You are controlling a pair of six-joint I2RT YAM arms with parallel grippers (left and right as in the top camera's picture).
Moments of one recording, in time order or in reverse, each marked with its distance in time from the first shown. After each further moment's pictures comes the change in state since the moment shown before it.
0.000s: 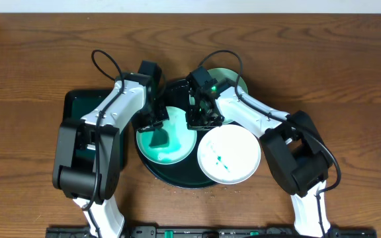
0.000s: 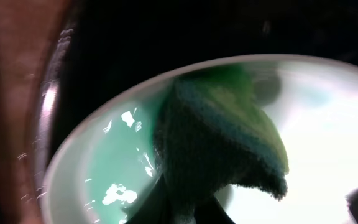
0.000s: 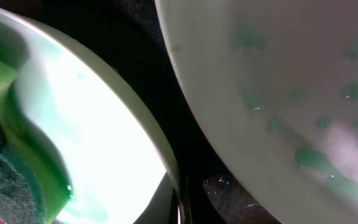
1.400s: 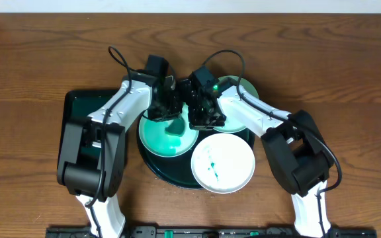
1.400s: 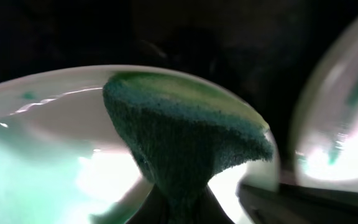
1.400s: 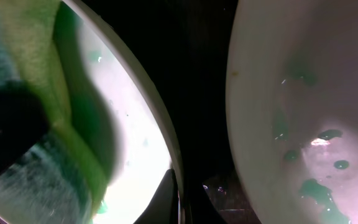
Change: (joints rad) left arm -0.031 0.021 0.018 0.236 0.291 0.167; right arm -0.009 0.000 -0.002 -0.022 0.012 0.009
